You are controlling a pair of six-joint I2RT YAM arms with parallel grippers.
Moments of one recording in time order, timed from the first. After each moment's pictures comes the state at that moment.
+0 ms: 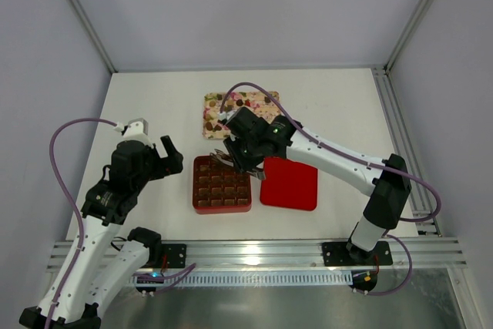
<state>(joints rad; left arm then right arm) -0.33 0.66 0.84 -0.75 -0.16 -0.44 0.98 1.69 1.58 -0.89 0.01 0.35</state>
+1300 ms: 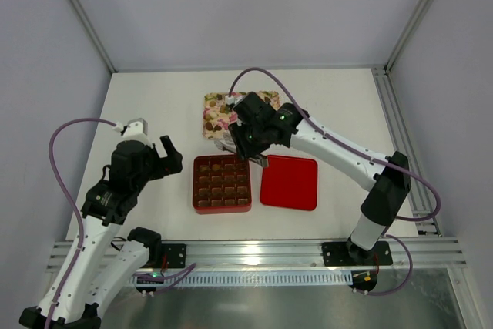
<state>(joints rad) -0.33 0.66 0.84 -0.75 -0.17 -0.44 0.92 1.71 1.64 -0.92 0.03 0.35</state>
